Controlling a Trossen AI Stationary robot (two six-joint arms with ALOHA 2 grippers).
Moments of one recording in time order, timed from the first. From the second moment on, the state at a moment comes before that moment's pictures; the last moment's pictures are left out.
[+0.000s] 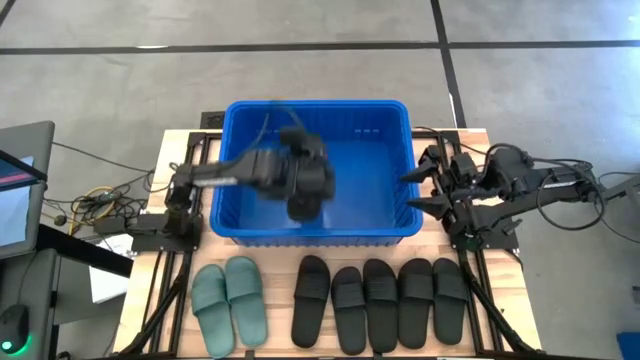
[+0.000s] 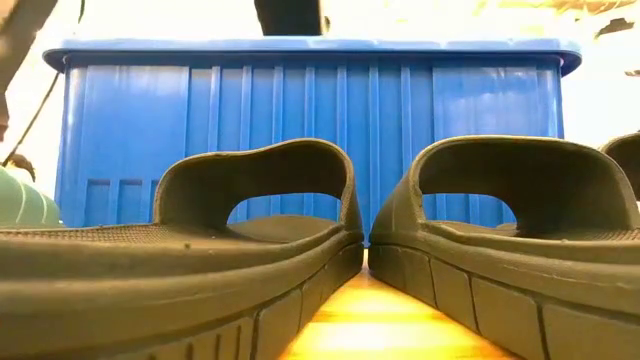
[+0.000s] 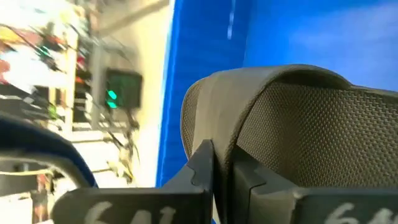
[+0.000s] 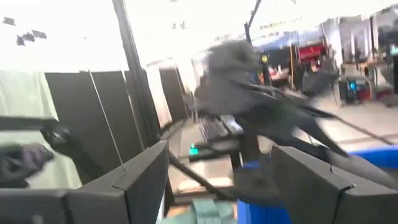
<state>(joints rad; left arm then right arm) -0.01 1.99 2.35 -1.57 -0.84 0.10 0.17 0.74 0.88 0.06 0.00 0.16</state>
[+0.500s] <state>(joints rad) 0.41 2.00 2.21 -1.51 -0.46 0.44 0.18 0.74 0.88 0.13 0.06 0.19</state>
